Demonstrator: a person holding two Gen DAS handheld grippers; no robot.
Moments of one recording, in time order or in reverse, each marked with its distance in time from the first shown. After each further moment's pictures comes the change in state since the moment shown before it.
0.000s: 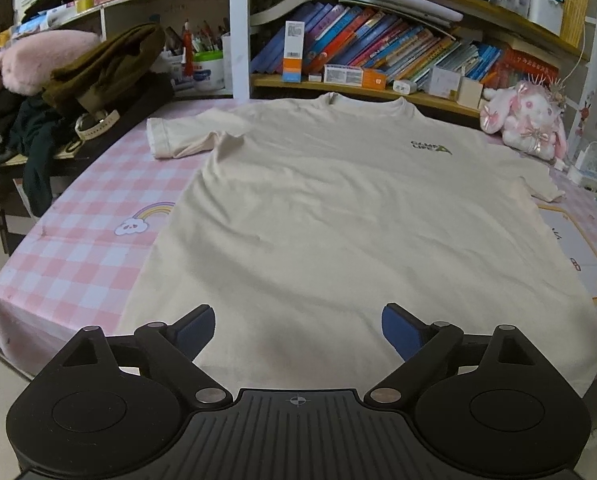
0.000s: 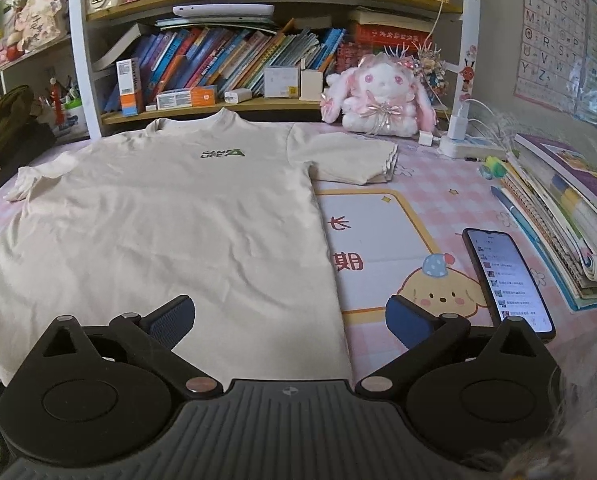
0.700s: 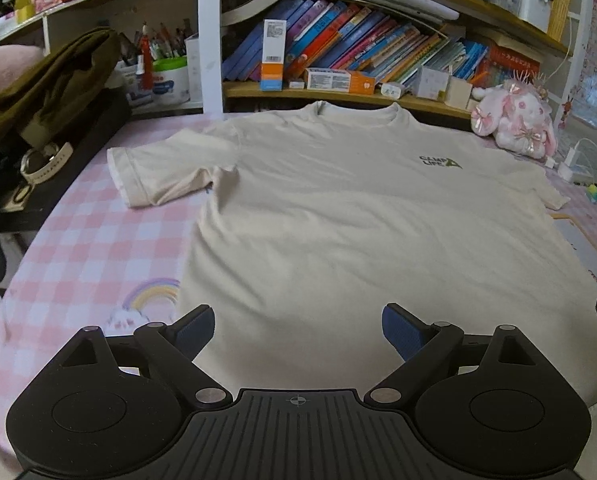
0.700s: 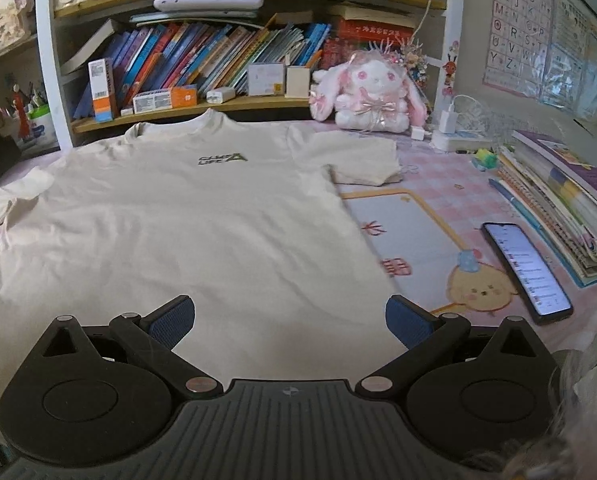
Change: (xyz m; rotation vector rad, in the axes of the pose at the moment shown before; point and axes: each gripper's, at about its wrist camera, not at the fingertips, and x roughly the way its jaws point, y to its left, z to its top) left arm 0.077 0.079 0.069 0.107 0.008 -0.150; right arm 0.024 0.097 0.026 0.078 0.022 -0.145
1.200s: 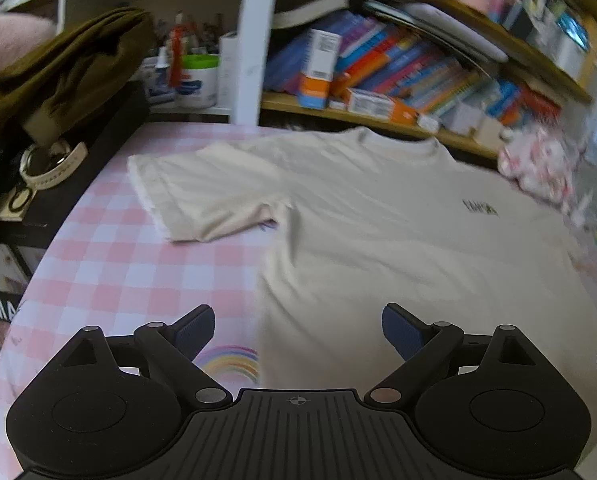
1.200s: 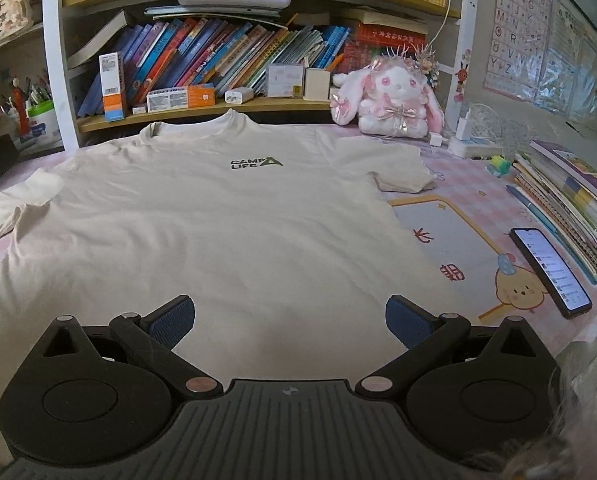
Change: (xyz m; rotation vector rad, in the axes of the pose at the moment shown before) left arm 0.034 0.091 0.036 -0.120 -0.032 -0.062; right arm 0.008 0.075 0.013 0.006 0.001 -0.060
